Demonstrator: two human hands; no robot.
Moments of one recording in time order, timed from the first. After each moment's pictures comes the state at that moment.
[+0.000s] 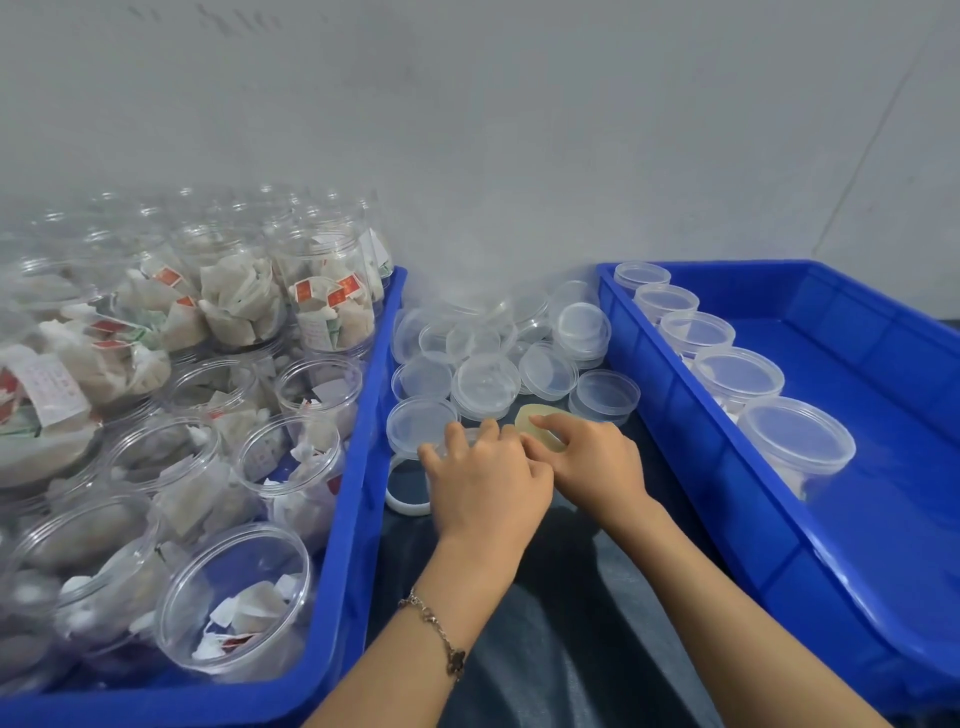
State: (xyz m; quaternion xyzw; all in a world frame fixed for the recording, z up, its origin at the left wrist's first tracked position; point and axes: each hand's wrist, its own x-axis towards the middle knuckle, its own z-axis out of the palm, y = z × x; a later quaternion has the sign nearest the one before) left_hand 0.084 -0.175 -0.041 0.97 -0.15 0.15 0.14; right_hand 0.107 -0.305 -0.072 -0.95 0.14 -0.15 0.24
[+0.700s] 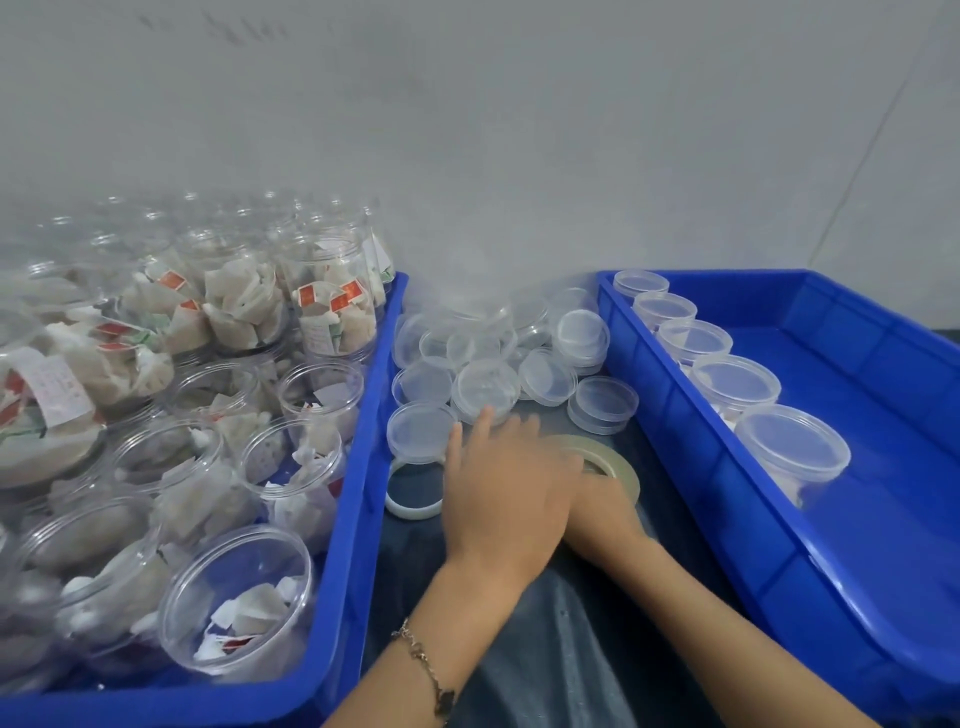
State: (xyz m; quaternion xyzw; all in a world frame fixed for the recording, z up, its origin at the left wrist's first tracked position) left_hand 0.076 -0.172 -0.051 0.90 -0.24 0.25 0.27; right_hand 0.092 -0.308 -0.105 -1.00 0.00 -0.02 0.01
